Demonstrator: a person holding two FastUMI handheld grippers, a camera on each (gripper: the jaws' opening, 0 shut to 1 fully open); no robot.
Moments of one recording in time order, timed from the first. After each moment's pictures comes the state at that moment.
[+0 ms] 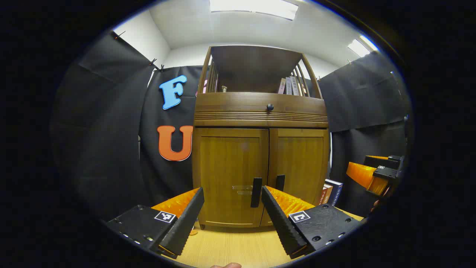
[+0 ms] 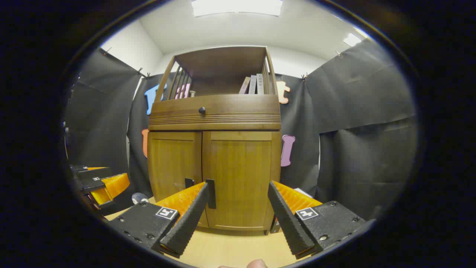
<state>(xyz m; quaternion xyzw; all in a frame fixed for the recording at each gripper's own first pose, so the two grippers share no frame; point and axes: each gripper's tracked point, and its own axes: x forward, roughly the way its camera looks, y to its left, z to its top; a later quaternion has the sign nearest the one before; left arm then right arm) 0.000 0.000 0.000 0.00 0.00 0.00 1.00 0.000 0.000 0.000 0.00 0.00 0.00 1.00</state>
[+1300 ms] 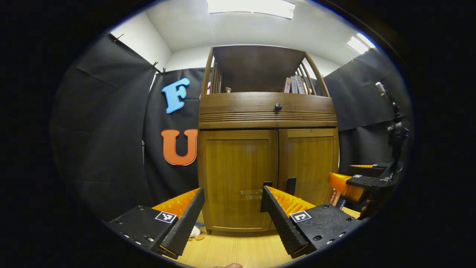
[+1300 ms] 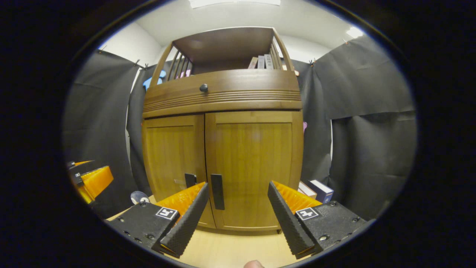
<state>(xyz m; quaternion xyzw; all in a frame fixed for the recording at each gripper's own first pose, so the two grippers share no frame) 0.016 0.017 0.001 0.01 -0.01 0.02 1.00 0.085 0.031 -0.039 0.02 0.06 0.03 1.00</state>
